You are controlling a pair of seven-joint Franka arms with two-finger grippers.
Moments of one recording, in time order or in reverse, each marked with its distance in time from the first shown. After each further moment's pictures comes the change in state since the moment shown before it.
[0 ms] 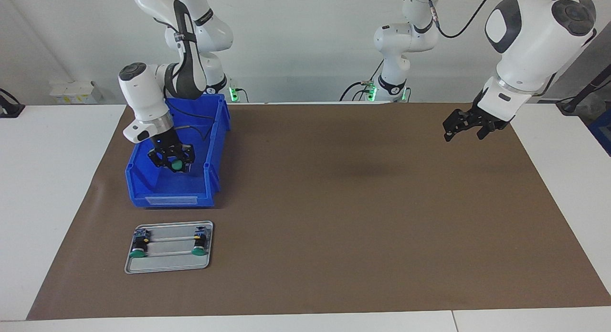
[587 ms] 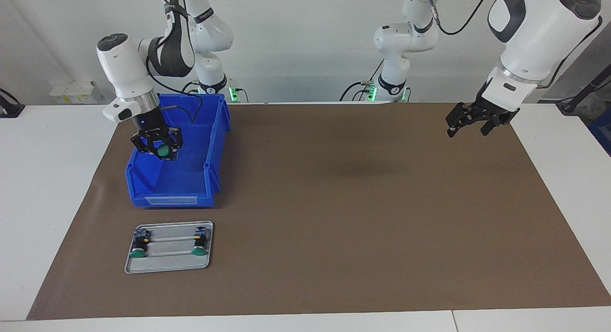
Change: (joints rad) left arm 0.000 0.052 0.000 0.093 0.000 -0.004 0.000; right arm -0.023 -0.090 -0.001 0.053 -0.016 -0.126 0.000
